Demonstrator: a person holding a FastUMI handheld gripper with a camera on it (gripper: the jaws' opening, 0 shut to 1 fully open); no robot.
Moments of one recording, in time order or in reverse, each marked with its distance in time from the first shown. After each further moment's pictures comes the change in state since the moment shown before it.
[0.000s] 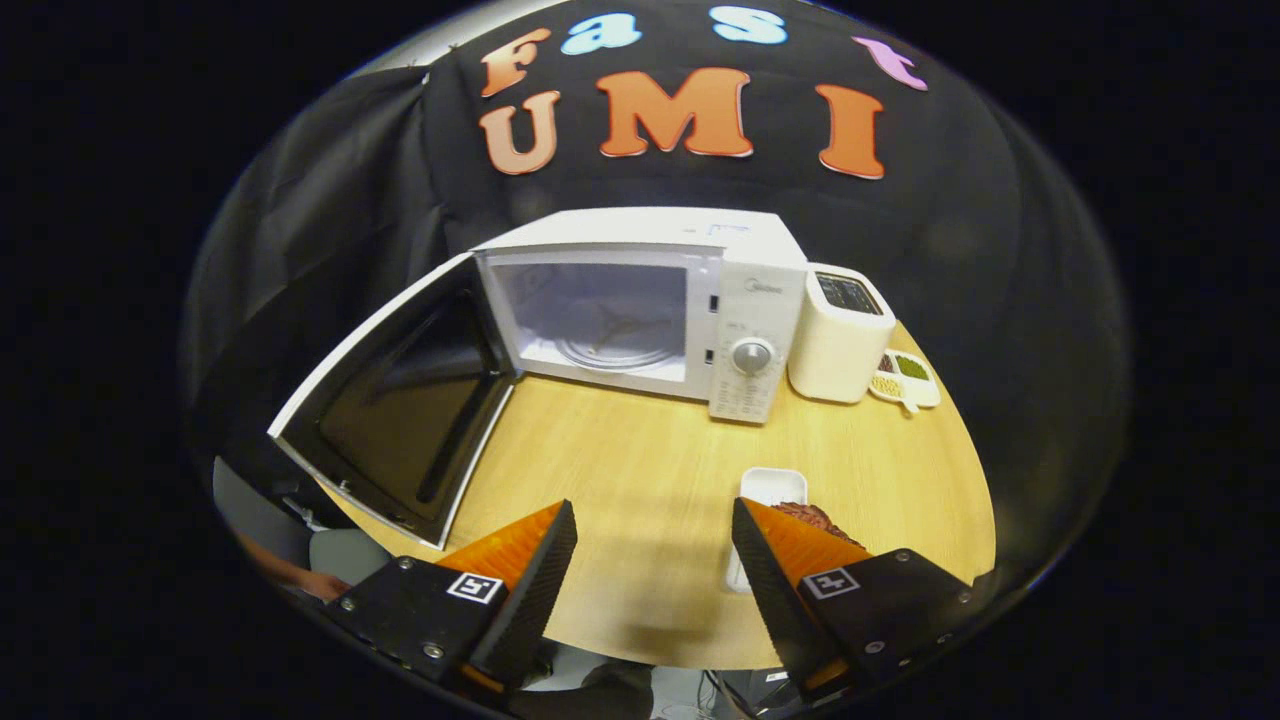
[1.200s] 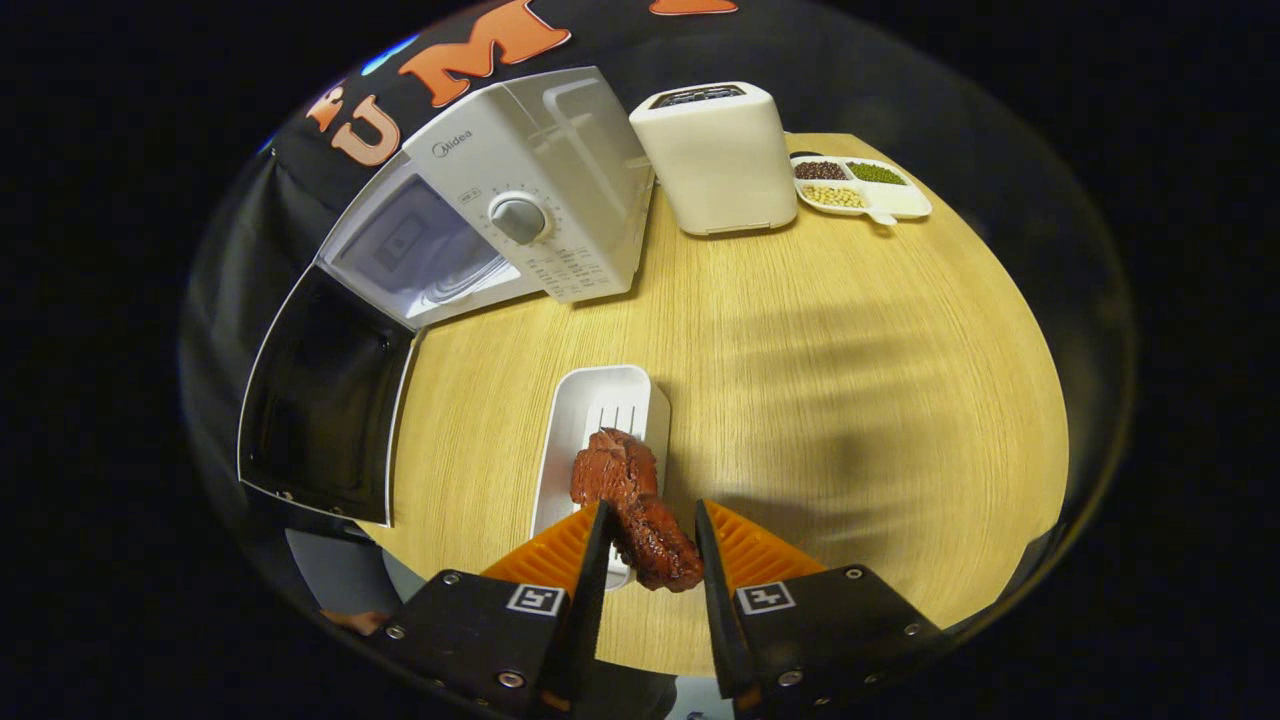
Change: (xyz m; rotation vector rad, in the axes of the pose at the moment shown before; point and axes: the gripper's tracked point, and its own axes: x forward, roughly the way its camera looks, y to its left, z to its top) arm 0.064 -0.119 -0.085 0.286 0.359 0.135
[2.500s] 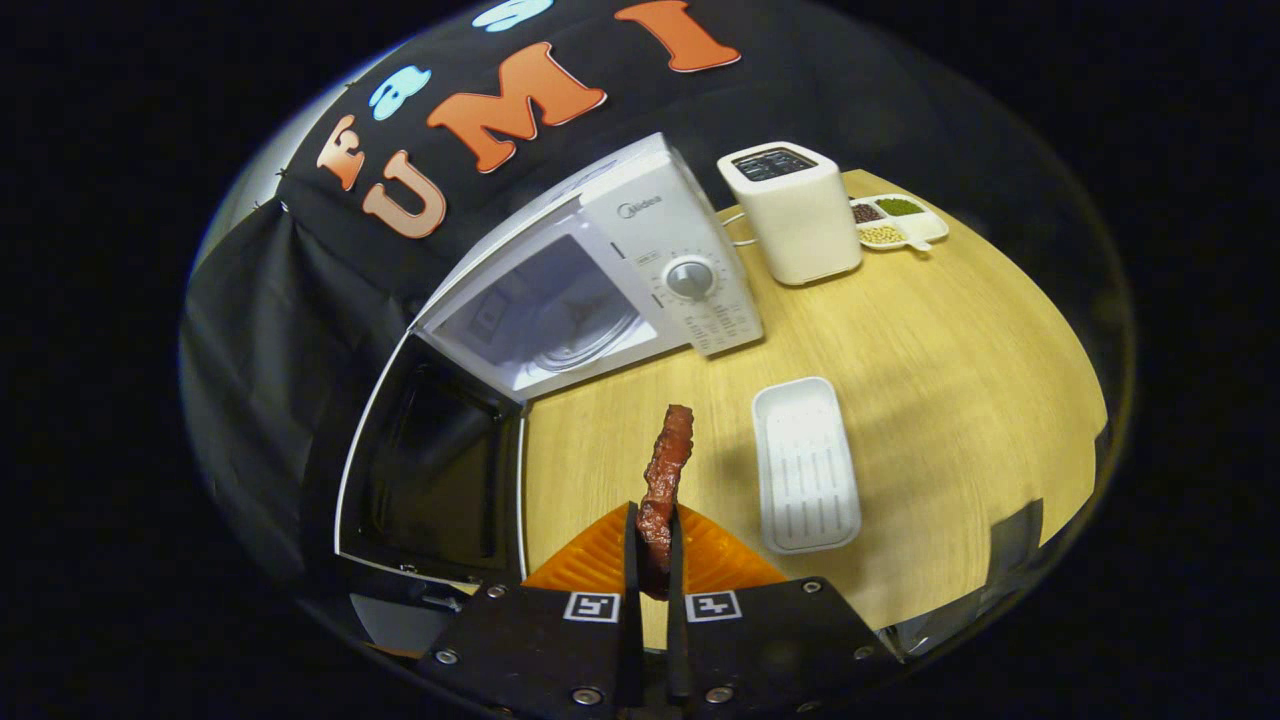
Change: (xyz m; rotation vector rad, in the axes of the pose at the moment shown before) arm -0.038 0.157 0.018 0.133 -0.240 0.116
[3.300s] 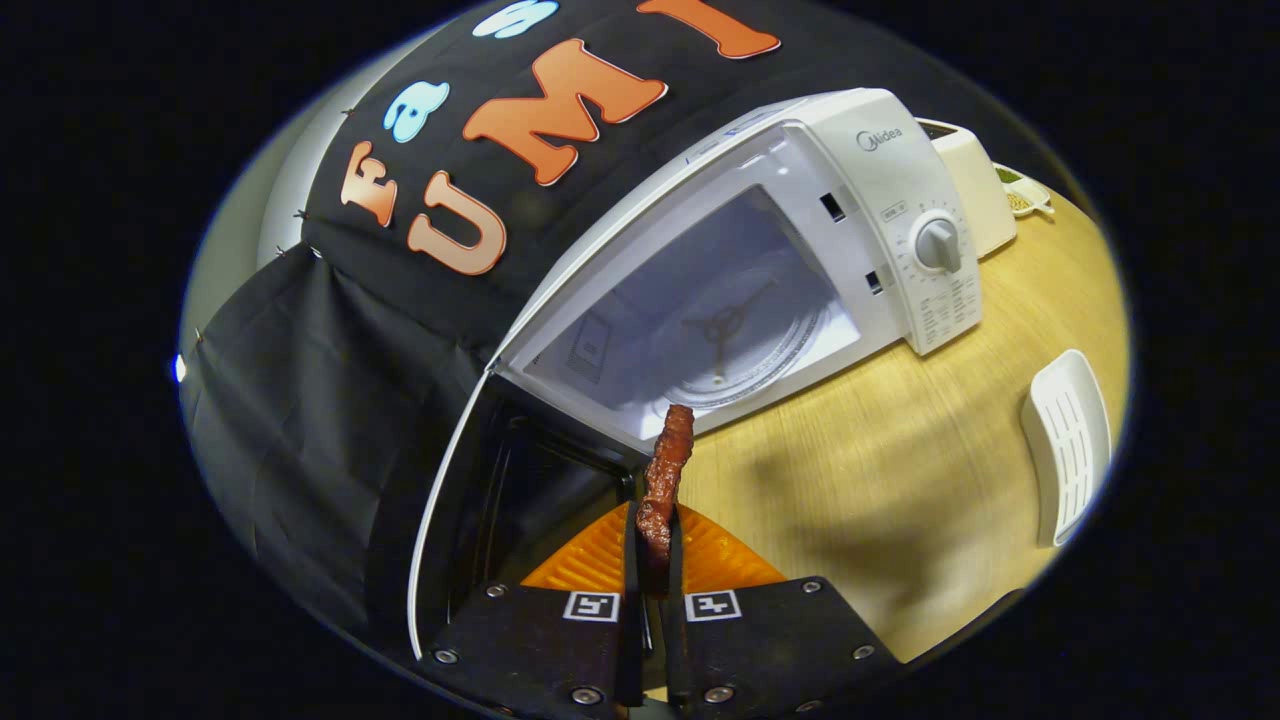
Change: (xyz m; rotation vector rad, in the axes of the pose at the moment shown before) arm 0.115 0.153 0.034 0.165 -0.147 0.229
